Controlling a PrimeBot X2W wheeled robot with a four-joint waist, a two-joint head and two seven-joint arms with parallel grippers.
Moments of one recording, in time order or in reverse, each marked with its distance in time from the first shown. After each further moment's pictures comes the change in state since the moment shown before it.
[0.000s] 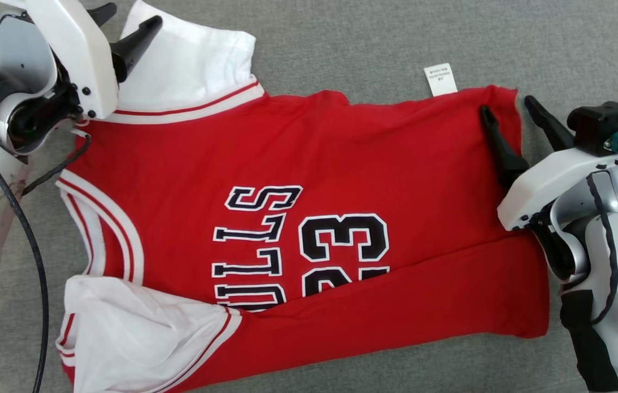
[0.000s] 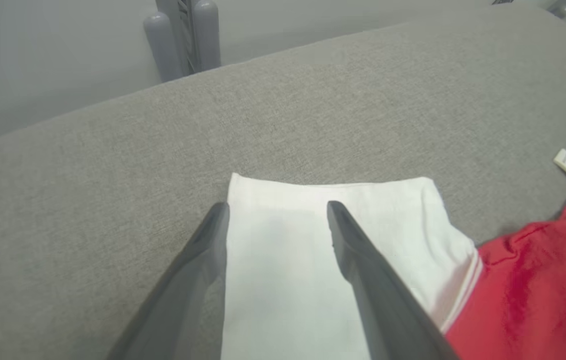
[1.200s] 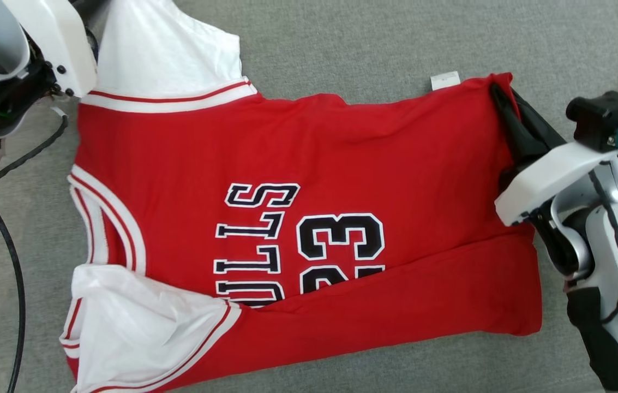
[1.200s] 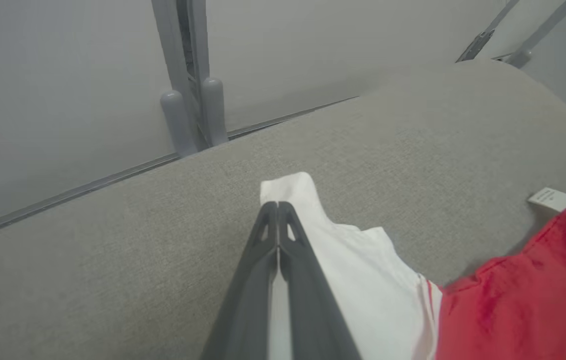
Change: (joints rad) left arm -0.128 0.075 -0.223 0.066 -0.178 -0.003 -0.174; right arm -0.041 -0.080 0.125 -0.014 0.108 0.000 -0.086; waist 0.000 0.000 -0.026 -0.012
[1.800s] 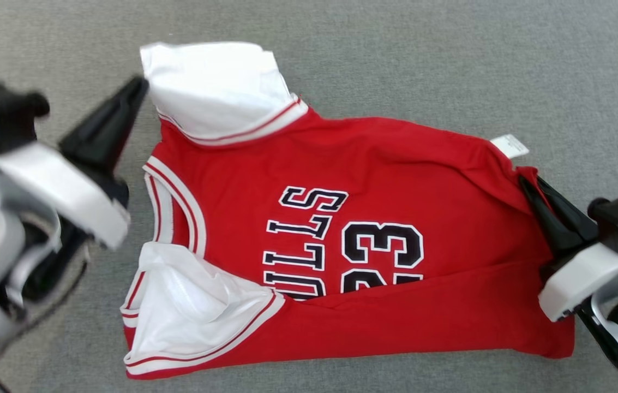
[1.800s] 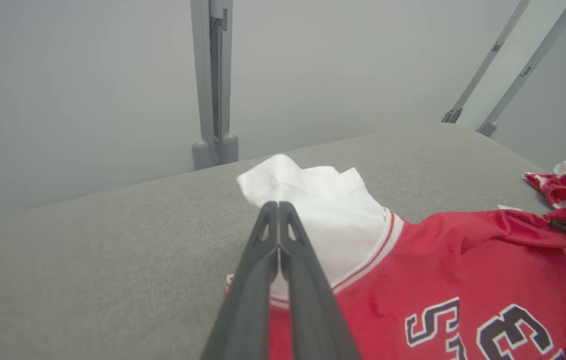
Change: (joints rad) left arm 0.428 0.212 0.041 -0.568 0.013 0.189 -0.368; right arm 0.321 -0.191 0.027 -0.258 -0.059 0.000 -0.007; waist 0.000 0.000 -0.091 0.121
